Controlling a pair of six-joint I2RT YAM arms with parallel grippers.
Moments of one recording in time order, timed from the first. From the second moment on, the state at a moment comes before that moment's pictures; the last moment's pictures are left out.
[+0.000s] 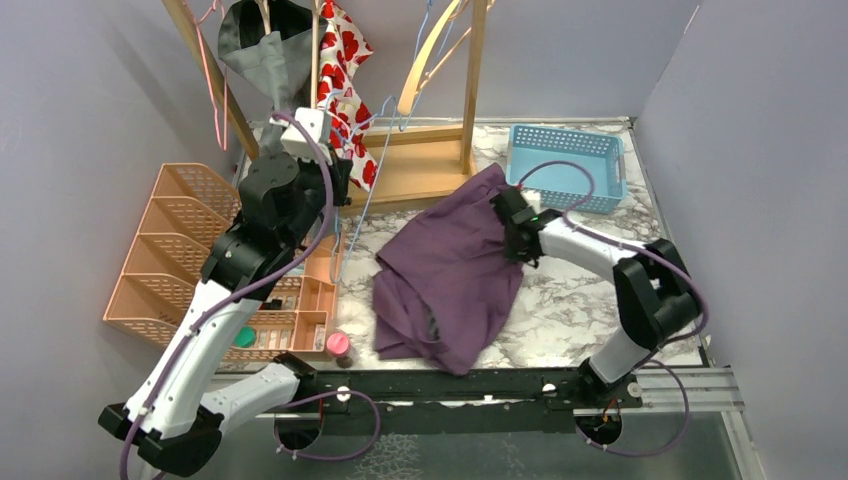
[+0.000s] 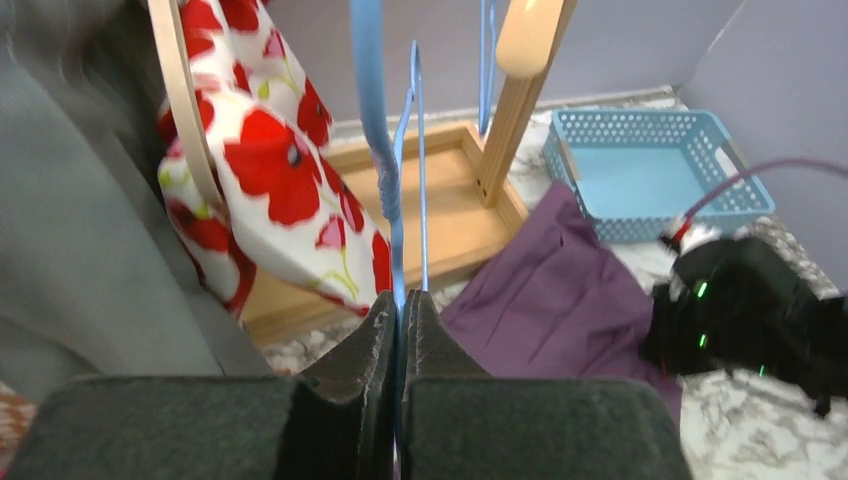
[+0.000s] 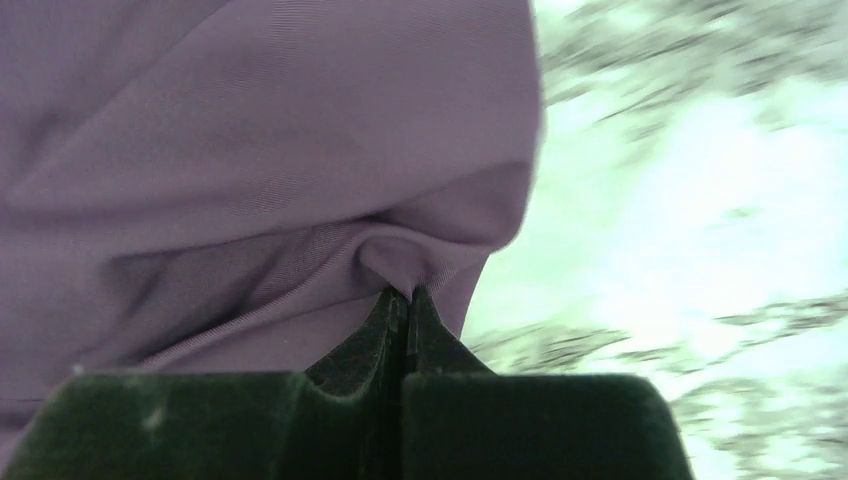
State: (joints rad) left arm -0.54 1.00 1.36 -0.48 -0.22 -0.15; right arm 0.58 1.66 1.00 -0.52 0.37 0.56
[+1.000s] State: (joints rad) left arm -0.54 0.82 0.82 -0.55 -0.13 -0.53; right arm 0.93 1.49 1.03 -0.54 0.14 0.46
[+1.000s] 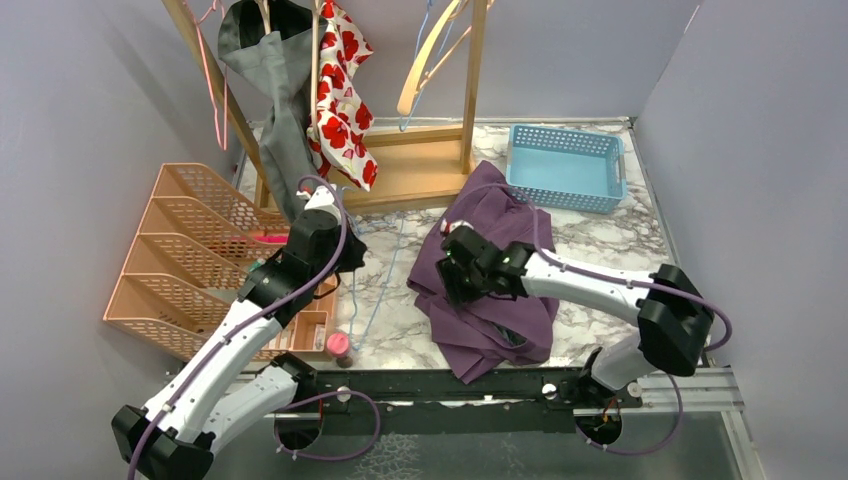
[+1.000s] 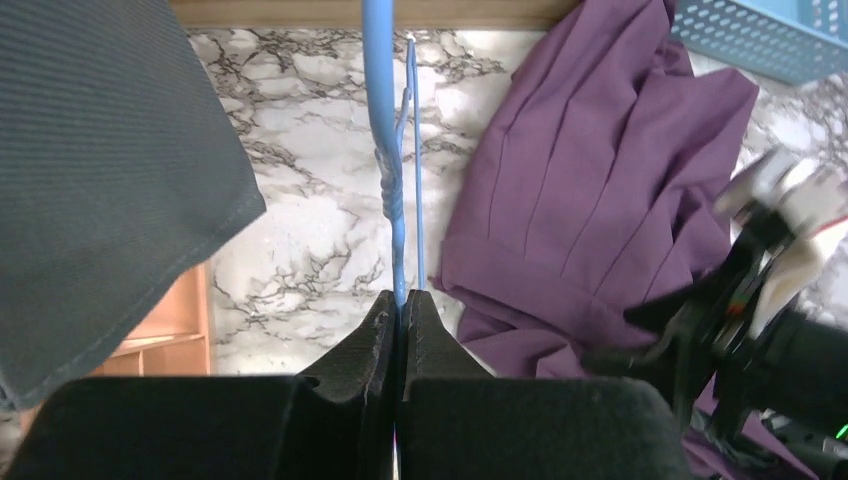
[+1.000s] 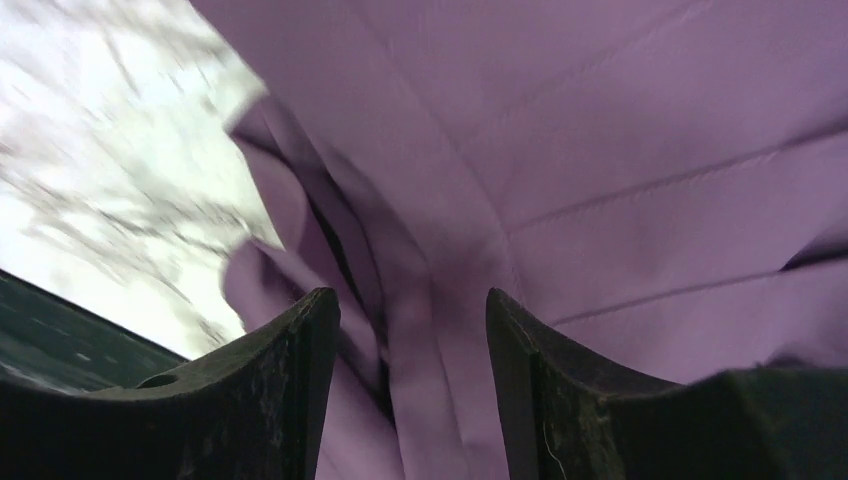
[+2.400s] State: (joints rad) left arm -0.58 0.87 0.63 -0.30 -0.15 -0.53; right arm 0.97 1.28 0.95 -0.92 0.36 0.95
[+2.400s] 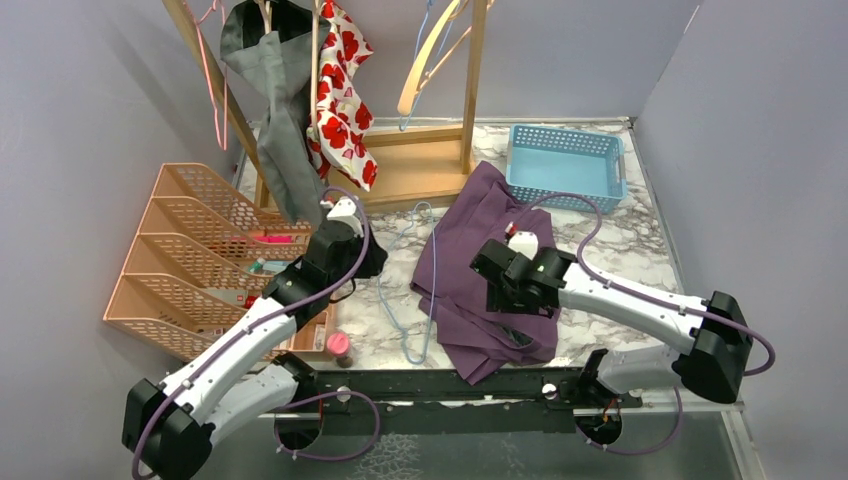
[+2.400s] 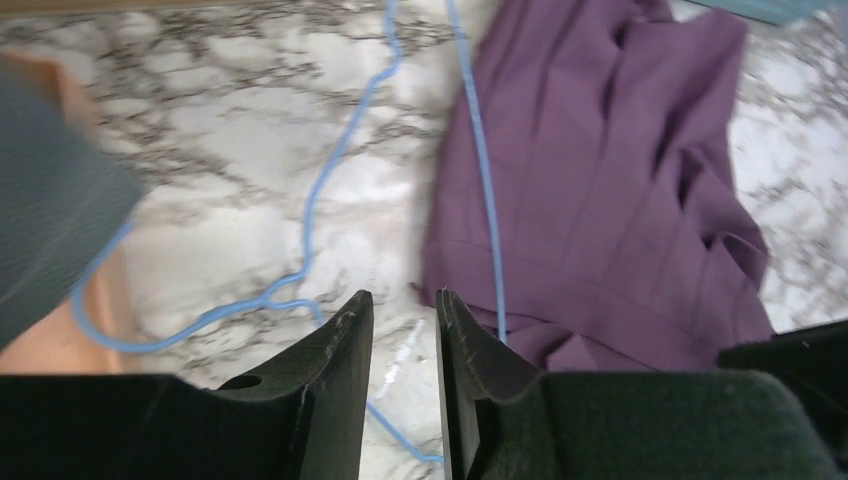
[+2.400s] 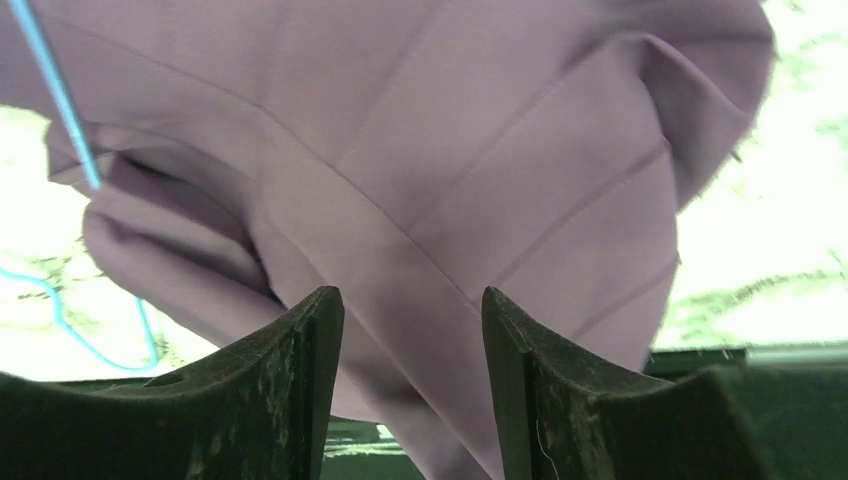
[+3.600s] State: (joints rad) left arm -0.67 1.47 0.76 -0.17 -0.12 -0.49; right arm 0.72 1.30 0.85 -1.13 0.32 1.05
